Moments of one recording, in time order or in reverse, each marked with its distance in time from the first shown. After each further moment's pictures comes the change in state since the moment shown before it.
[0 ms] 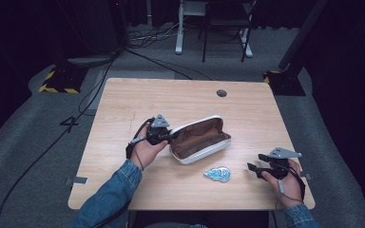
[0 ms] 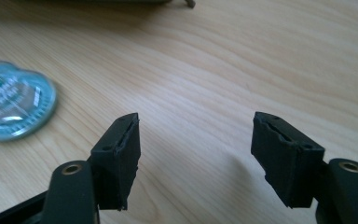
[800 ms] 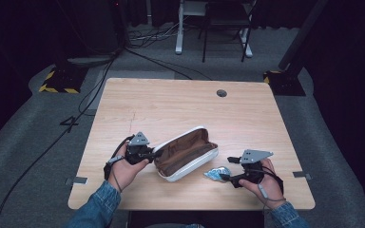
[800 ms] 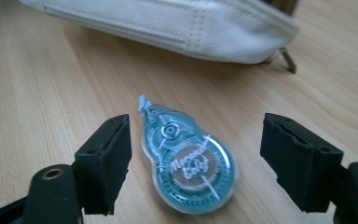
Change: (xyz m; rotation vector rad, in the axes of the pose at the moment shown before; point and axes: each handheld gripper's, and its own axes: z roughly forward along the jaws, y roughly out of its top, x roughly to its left) left arm -0.018 -0.049 -0.055 0.040 -0.043 -0.062; right arm 0.078 0.039 0.025 -0.008 0.317 -0.232
